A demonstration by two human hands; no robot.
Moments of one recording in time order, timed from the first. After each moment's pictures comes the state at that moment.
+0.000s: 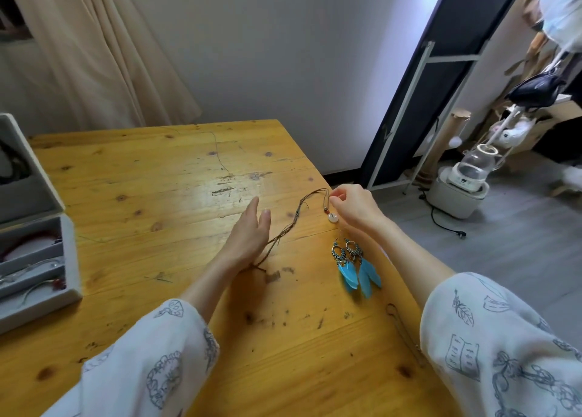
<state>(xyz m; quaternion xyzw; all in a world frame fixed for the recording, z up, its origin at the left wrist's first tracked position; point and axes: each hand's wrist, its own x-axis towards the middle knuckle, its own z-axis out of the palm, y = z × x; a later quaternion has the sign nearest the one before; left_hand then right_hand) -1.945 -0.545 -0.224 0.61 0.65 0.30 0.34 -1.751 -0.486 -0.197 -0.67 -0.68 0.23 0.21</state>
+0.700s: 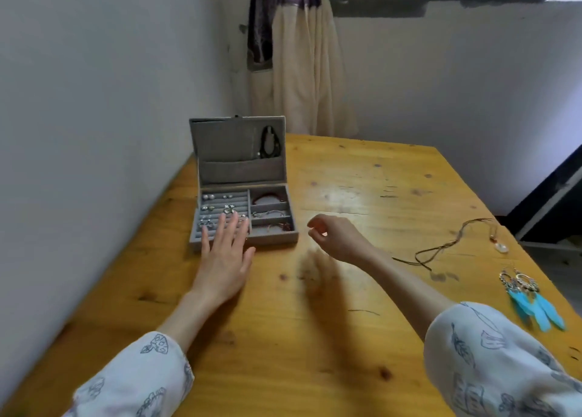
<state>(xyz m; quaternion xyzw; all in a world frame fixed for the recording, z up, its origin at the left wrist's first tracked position) -2.201 -0.768 -0.229 0.56 0.81 0.14 -0.04 -2.023 -0.628 -0.186 -0.36 -0.89 0.24 0.12</state>
